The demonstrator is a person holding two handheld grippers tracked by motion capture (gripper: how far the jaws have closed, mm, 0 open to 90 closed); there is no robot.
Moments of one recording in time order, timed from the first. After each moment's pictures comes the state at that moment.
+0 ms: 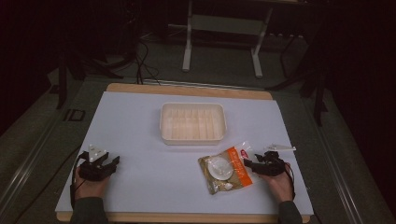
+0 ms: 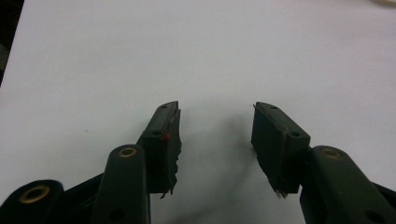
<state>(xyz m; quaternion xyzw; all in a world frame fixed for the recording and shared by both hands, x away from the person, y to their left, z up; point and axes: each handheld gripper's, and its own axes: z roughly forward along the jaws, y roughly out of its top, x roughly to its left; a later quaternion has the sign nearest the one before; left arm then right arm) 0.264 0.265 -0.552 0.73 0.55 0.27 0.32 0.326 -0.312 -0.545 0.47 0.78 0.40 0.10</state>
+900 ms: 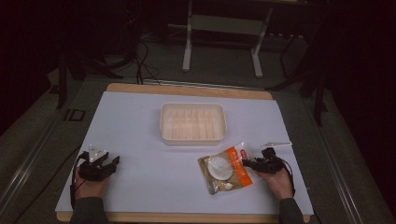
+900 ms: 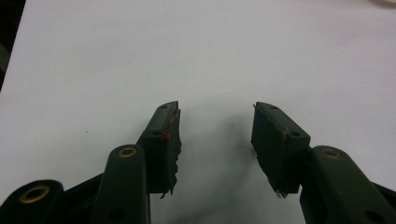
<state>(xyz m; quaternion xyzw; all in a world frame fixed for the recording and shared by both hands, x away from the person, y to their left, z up) 0.263 0.264 -0.552 0.73 0.55 0.27 0.32 0.336 -0.304 -0.540 0.48 0.79 0.37 0.03</state>
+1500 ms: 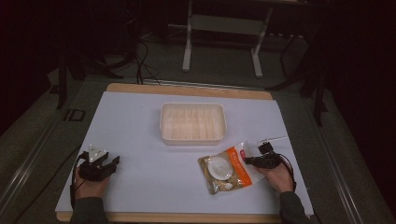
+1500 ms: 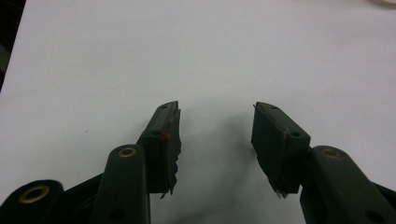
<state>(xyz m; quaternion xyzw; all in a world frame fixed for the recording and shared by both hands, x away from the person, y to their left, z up) 0.263 0.264 -0.552 0.72 0.55 0.27 0.32 0.346 -0.296 -0.530 0.50 0.80 0.32 0.02</state>
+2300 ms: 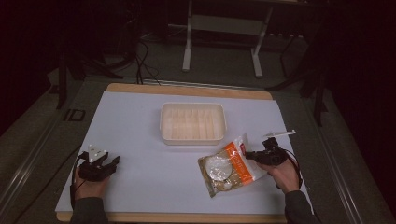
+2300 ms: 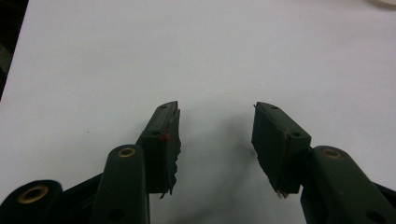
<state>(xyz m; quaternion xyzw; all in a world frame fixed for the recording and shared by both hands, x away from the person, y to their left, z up) 0.262 0.264 -0.552 0.72 0.55 0.27 0.32 0.332 -0.288 -0.477 0.46 0.81 0.36 0.03</state>
